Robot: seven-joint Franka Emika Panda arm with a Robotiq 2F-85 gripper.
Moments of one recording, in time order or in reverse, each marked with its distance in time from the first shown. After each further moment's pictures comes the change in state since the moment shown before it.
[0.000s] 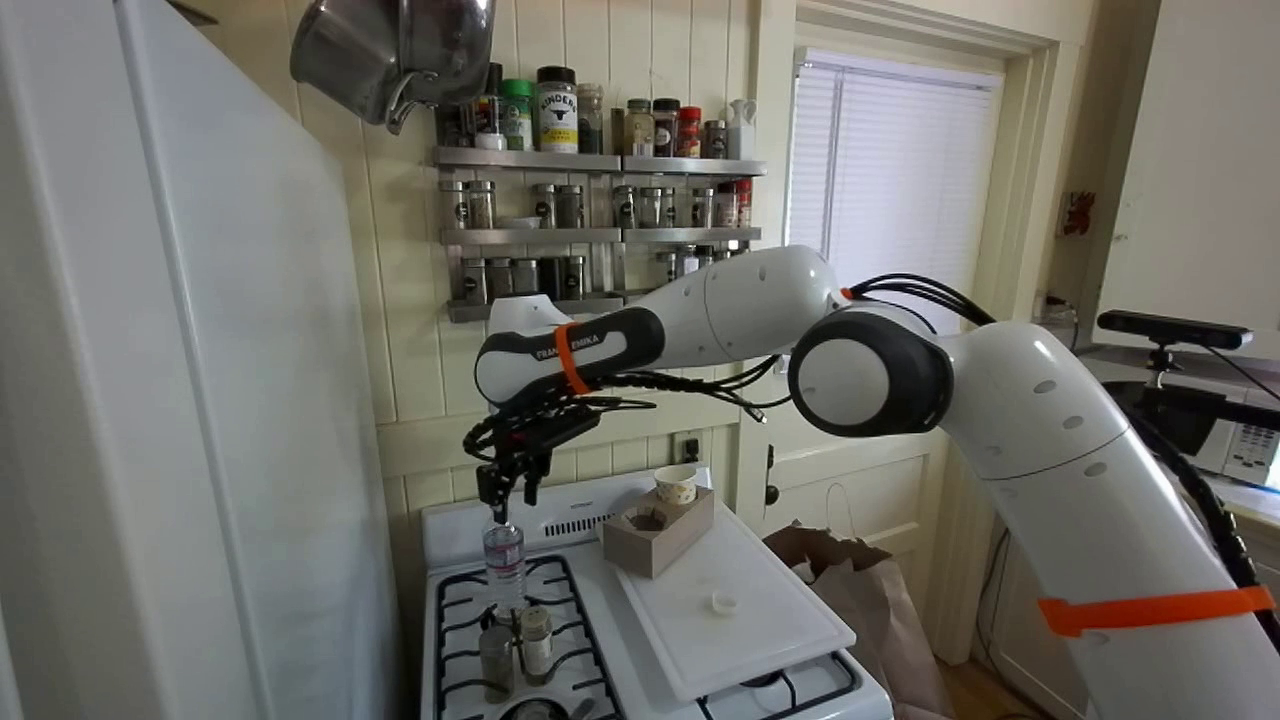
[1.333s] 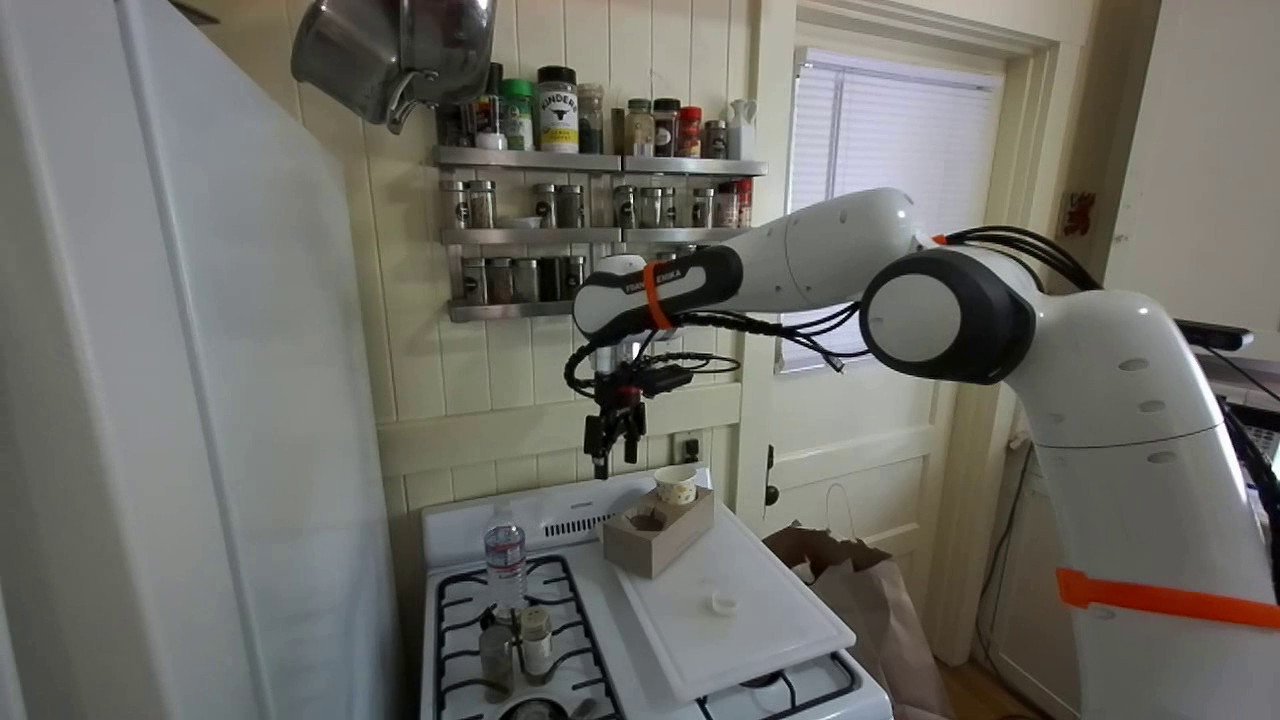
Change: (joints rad) arm -0.199 -0.230 -0.034 -0.211 0.109 -0.178 -0.280
